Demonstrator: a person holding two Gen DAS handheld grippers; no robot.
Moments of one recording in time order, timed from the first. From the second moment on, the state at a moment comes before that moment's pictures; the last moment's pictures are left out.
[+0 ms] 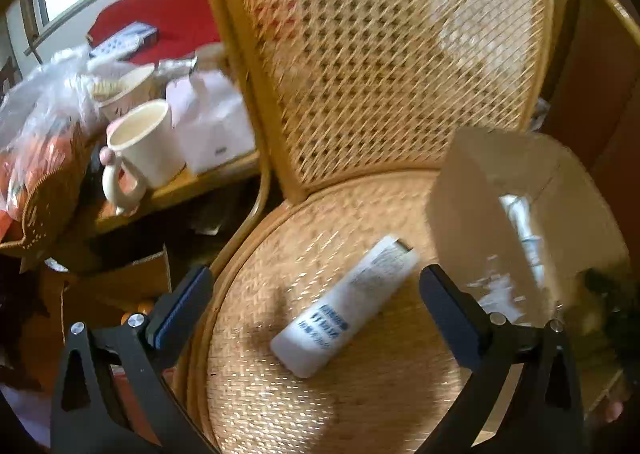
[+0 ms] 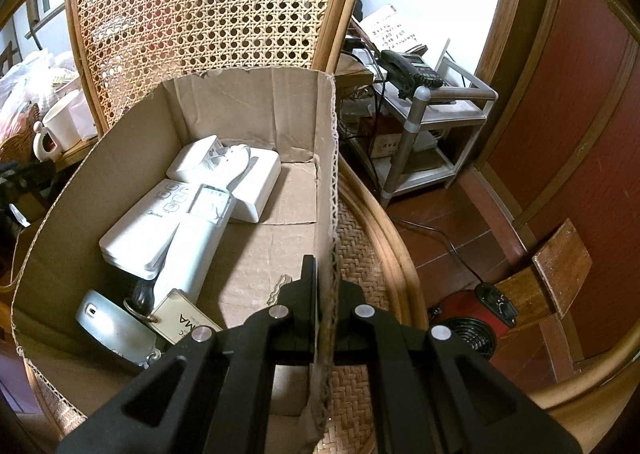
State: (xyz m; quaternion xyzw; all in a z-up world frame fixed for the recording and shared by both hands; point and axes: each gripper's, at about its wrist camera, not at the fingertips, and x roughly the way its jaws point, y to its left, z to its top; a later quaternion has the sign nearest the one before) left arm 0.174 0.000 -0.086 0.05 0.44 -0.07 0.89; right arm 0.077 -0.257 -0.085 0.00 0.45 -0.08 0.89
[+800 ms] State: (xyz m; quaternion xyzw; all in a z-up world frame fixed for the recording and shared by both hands) left arm 0.202 0.002 -0.174 0.04 0.53 -0.09 0.84; right arm 0.080 -0.257 -0.086 0.00 0.45 -0.08 0.89
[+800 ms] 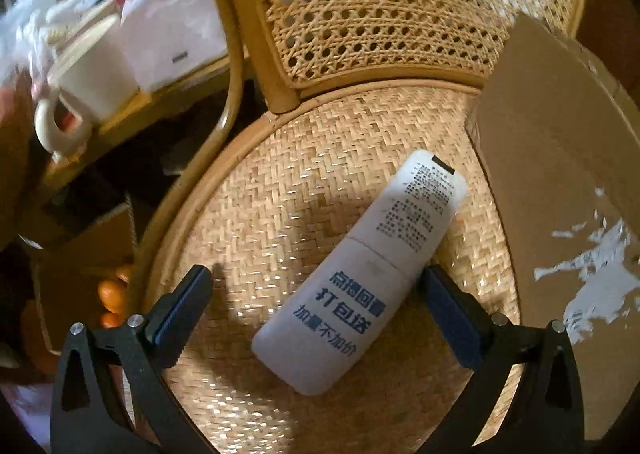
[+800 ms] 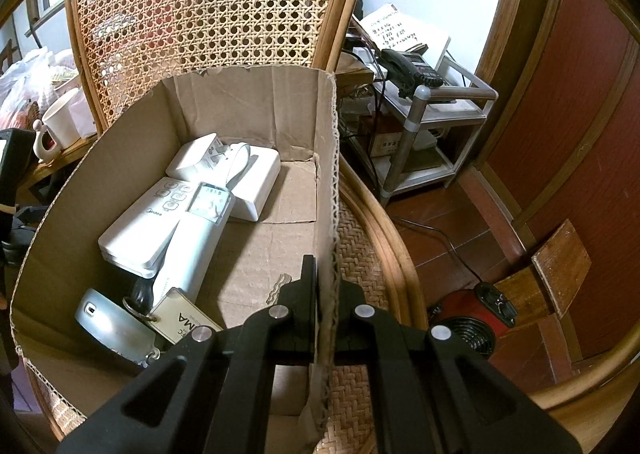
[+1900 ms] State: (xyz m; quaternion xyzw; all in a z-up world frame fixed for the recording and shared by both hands) left arm 0.193 -0.038 -0.129 0.03 0.55 -0.12 0.83; right arm 0.078 -0.257 -0.085 0.00 0.45 -0.08 0.89
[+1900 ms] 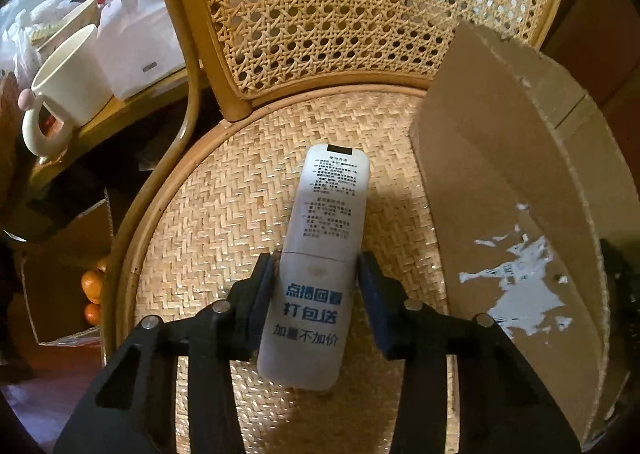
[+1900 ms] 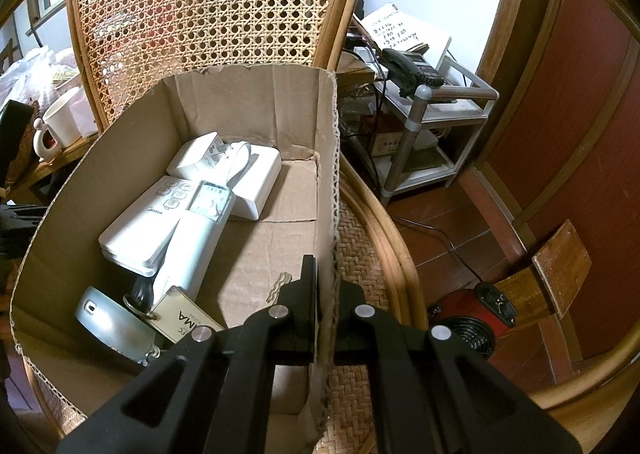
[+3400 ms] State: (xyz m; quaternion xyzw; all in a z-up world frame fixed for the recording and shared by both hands) left arm 0.175 0.000 -0.069 -0.07 0.49 -0.13 0.86; right arm 0.075 -0.259 -0.086 0.00 0.45 -0.07 0.89
